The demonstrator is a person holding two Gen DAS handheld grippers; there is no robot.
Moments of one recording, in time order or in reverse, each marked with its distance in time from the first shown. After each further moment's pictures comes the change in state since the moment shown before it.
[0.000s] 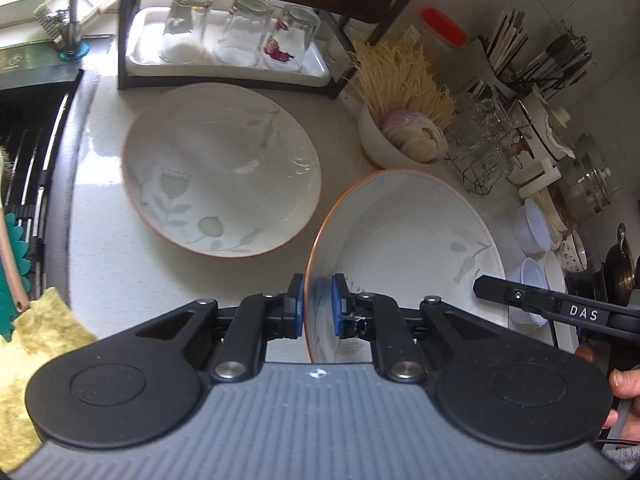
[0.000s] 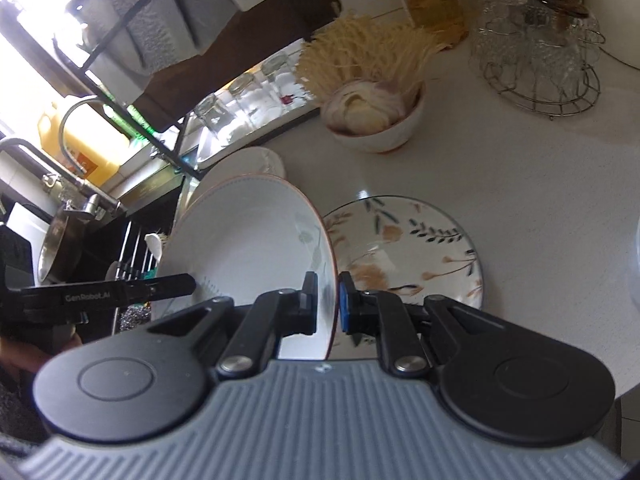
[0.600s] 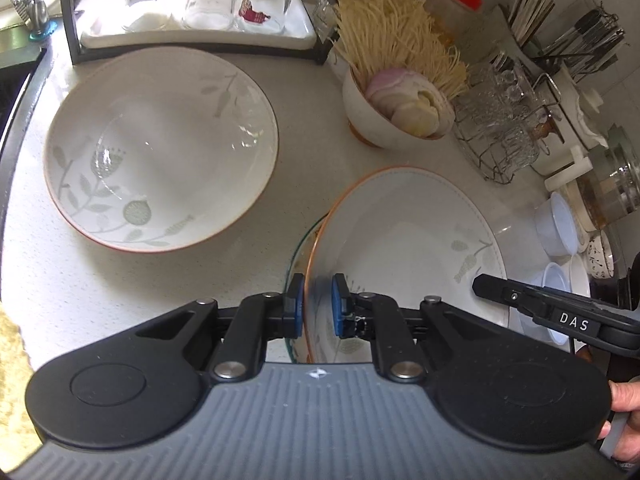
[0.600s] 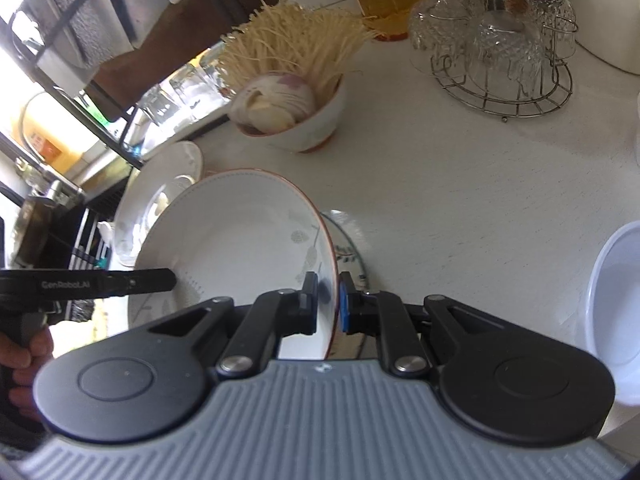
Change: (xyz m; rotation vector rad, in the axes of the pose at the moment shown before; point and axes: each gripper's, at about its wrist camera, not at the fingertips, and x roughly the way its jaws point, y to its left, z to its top) left arm 0.067 -0.047 0.002 -0.034 0.051 0.077; right arm 0.024 -0.062 0.014 -0.073 0.031 -0.059
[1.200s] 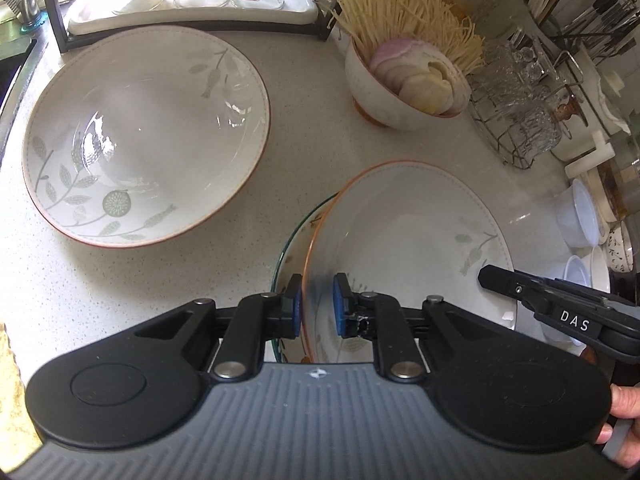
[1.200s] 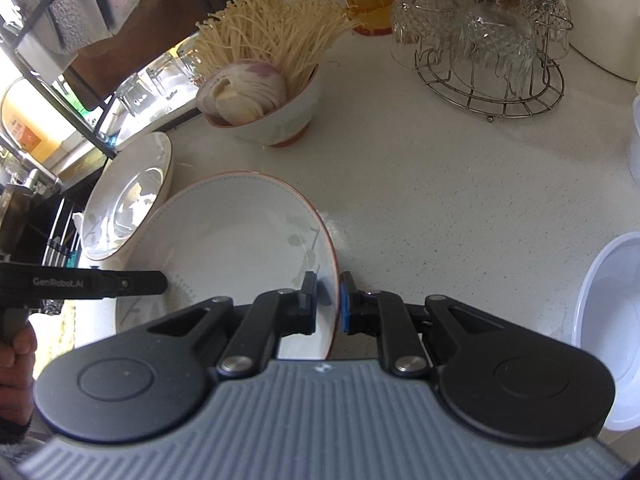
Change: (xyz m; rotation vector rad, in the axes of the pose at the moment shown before) left arm 0.028 -0.013 0.004 0.006 0.052 0.055; right arm 0.016 -0.008 0.002 -0.026 0.016 -0.052
